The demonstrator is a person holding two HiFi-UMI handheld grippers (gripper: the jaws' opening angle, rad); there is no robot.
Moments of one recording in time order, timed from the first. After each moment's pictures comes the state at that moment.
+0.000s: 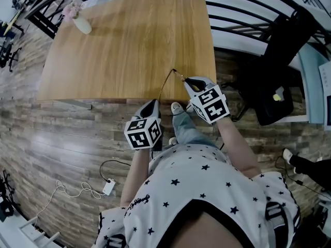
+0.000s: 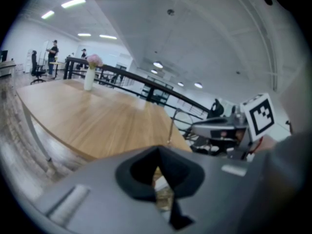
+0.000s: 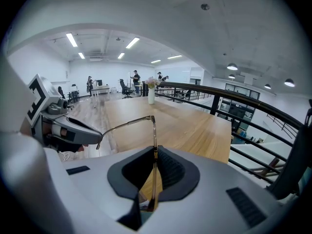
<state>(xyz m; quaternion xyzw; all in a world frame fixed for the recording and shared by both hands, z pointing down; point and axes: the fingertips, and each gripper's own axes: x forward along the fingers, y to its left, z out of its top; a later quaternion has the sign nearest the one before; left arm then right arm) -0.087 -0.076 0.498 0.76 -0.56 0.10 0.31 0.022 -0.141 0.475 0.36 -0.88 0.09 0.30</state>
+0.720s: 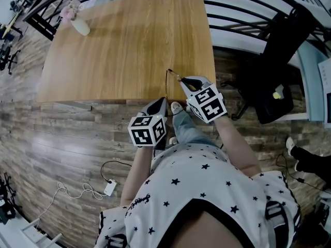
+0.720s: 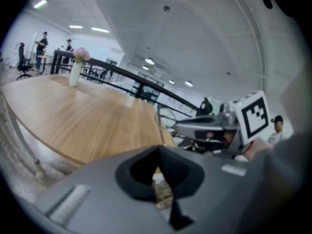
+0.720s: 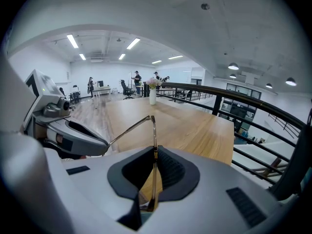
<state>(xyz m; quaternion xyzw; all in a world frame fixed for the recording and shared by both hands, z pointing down) -0.054 -0.083 0.488 0.80 -0.50 0.10 0.32 0.009 -0.142 0.472 0.36 -0.88 0.09 0.30</state>
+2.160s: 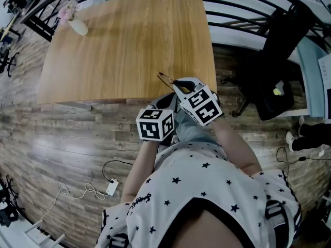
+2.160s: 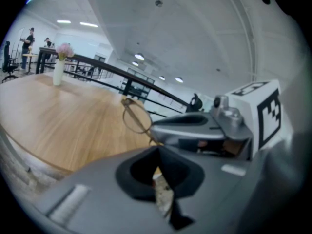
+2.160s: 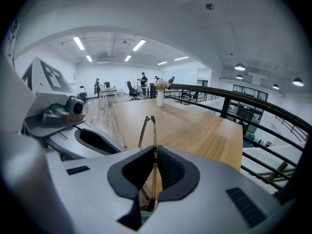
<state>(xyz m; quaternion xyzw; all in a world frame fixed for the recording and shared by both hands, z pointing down) -0.012 -0.091 0.479 0.83 -0.44 0.12 0.31 -0.020 -0.123 0.467 0.32 -0.90 0.08 0.29</state>
